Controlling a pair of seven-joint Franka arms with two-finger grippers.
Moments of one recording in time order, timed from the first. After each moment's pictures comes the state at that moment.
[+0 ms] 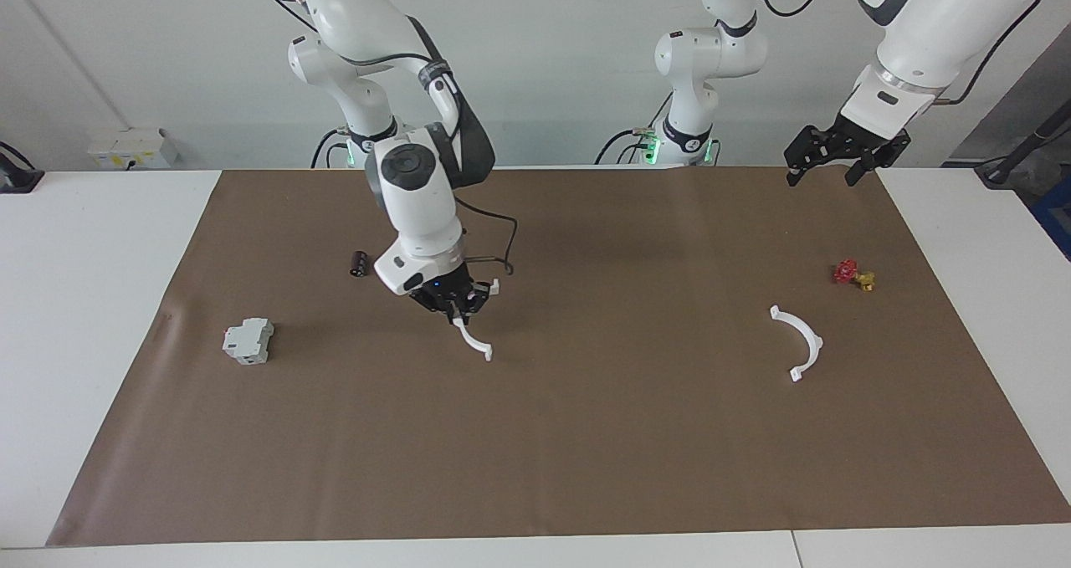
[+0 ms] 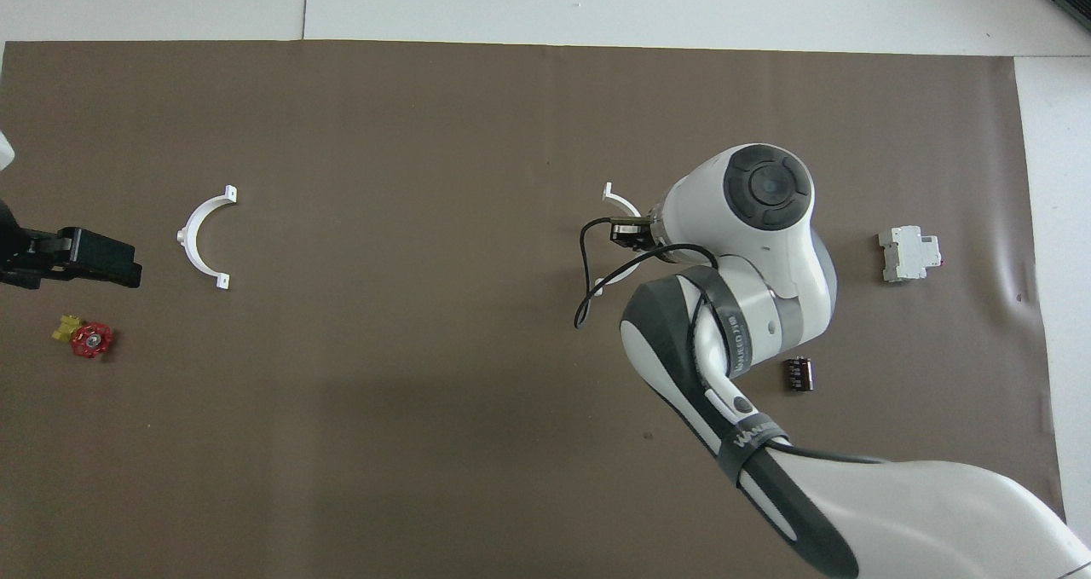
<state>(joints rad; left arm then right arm) -0.02 -0.05 -0.03 -1.63 -0.03 1.51 0.01 0.43 0.35 0.00 -1.79 0.03 2.24 0.54</state>
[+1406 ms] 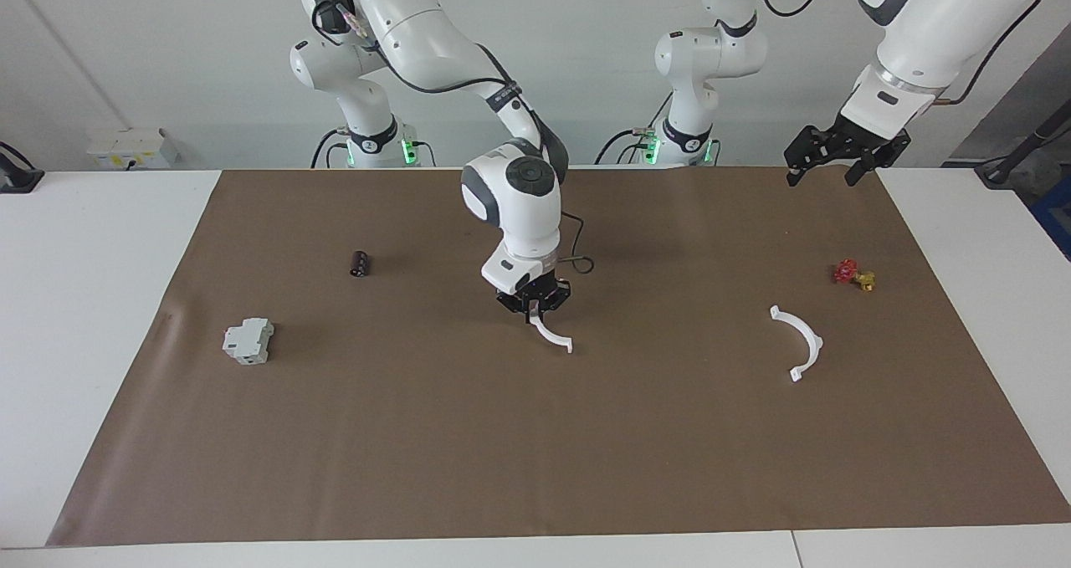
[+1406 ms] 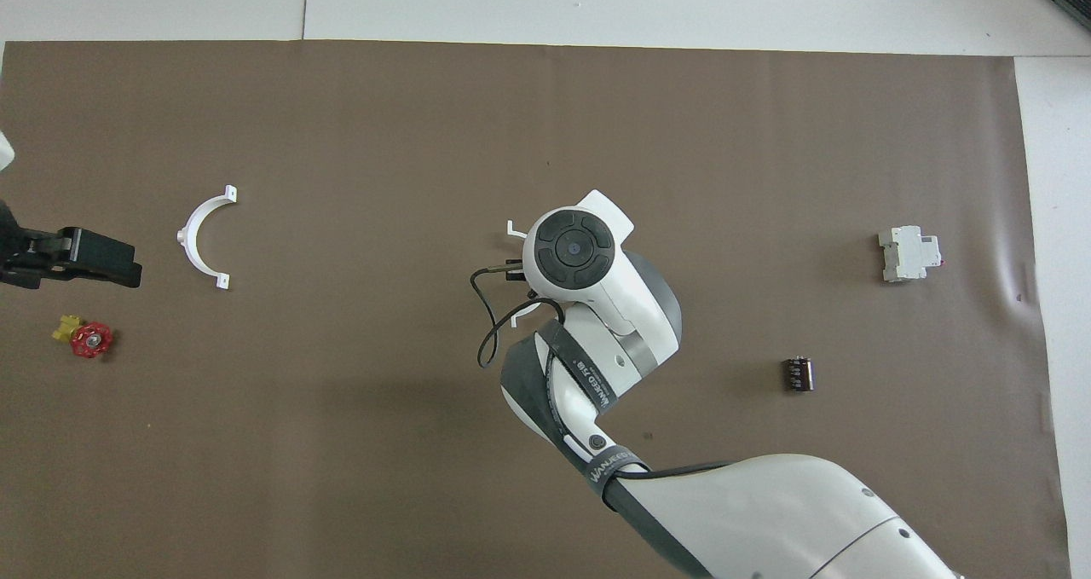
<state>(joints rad) -0.02 -0.05 -0.03 -1.63 -0.03 1.51 0.01 0.61 0.52 0.00 -1.70 -0.06 2.32 0.64</state>
